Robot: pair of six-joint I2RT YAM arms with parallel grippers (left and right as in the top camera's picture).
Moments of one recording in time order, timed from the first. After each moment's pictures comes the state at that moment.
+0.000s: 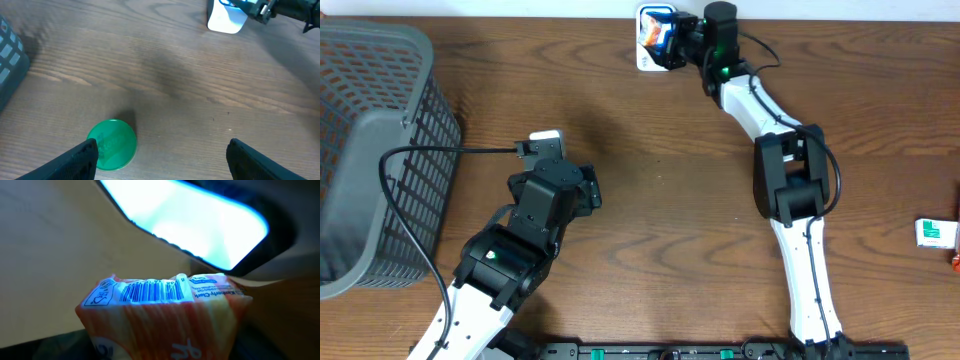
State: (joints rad) left arm -0.51 0.99 0.88 -0.62 -0.35 -0.50; right arm 0.28 2.63 2.12 0.23 -0.61 2.04
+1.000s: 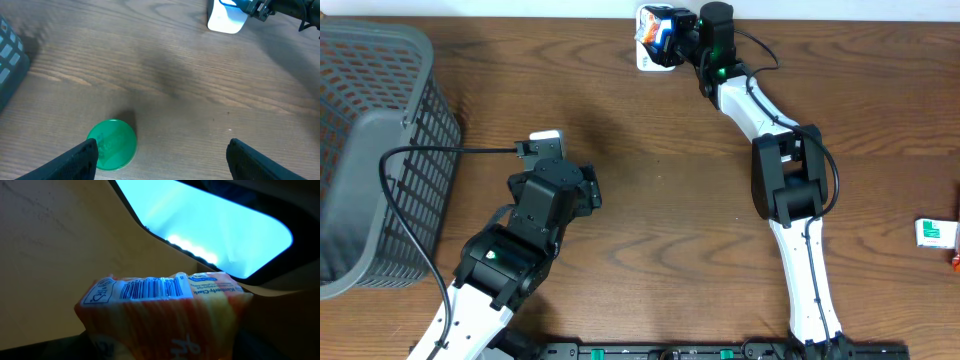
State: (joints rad) left arm -0.51 0.99 0.88 -0.62 -0.35 -0.50; right arm 0.28 2.63 2.12 0.25 -0.56 2.04
